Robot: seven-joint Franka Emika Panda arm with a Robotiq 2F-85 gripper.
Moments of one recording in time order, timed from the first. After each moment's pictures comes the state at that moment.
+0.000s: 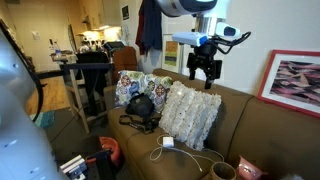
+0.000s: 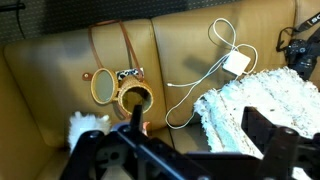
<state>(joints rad) -0.05 -0.03 -0.14 -2.09 0.07 2.04 -0.07</state>
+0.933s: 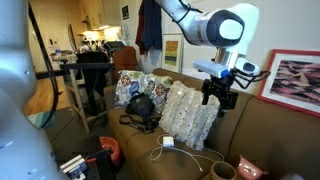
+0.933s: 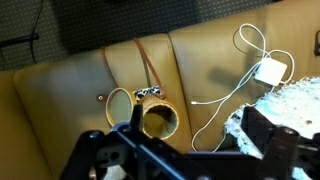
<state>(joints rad) -0.13 0.29 -0.14 -1.92 0.07 2.02 -0.07</state>
